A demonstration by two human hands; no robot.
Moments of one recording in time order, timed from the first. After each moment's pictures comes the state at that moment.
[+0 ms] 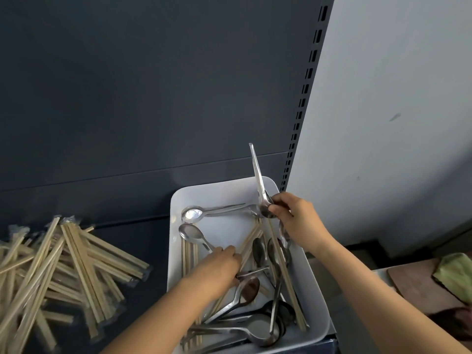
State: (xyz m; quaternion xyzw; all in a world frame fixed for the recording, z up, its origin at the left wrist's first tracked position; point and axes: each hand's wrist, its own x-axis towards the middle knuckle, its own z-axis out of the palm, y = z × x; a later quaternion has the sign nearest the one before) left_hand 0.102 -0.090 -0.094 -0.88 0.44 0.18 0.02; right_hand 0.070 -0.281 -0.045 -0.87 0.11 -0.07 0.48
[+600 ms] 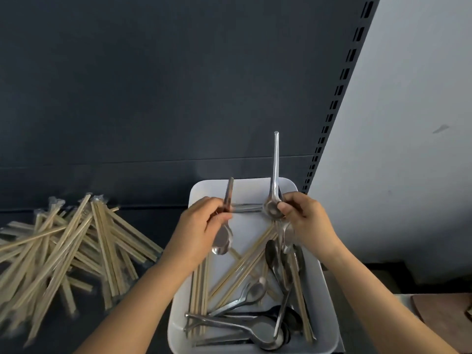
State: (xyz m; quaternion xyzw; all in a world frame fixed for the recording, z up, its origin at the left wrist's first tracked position) left_hand 0.116 -0.059 -0.040 -0.87 0.24 -0.07 -0.43; right_hand 0.078 -0.271 -0.046 -0.83 0.08 -0.09 0.54
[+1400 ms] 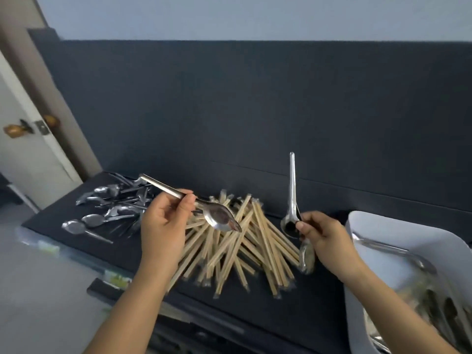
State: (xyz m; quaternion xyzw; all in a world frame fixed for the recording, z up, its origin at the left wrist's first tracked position) left_hand 0.054 0.274 0.027 -0.70 -0.05 -0.30 -0.65; right_hand 0.089 0.015 0.000 -0.85 -0.08 -0.04 0.52
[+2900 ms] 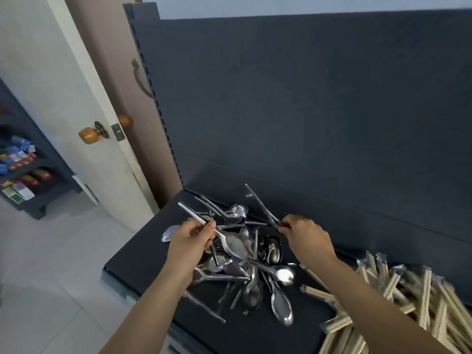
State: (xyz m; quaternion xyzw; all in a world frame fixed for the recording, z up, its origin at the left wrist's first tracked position) left_hand 0.223 0.611 -0.053 -0.70 -0.27 -0.11 -0.65; right_hand 0.303 0.397 -0.056 -0.97 -0.14 0.02 0.19
